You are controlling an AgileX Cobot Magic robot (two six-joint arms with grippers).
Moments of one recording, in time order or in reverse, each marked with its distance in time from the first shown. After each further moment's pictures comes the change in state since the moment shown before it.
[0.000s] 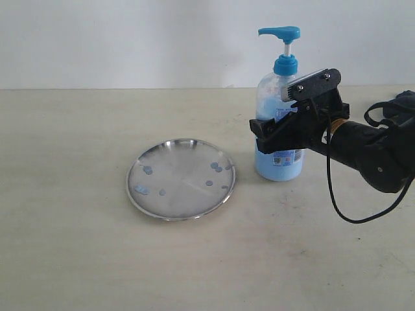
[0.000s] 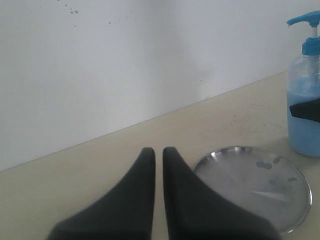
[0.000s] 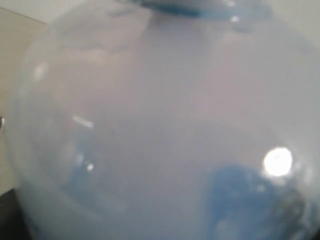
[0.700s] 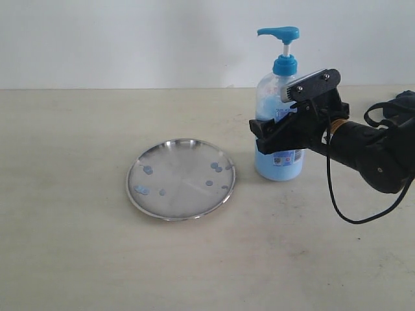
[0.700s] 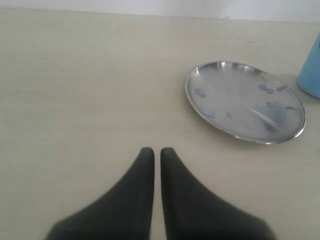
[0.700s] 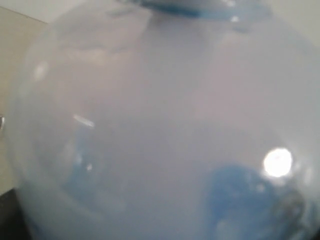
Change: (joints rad) left arm 0.000 -0.213 0.297 -0.374 0.147 -0.006; right arm 0.000 0.002 0.000 0.000 -0.008 -0.012
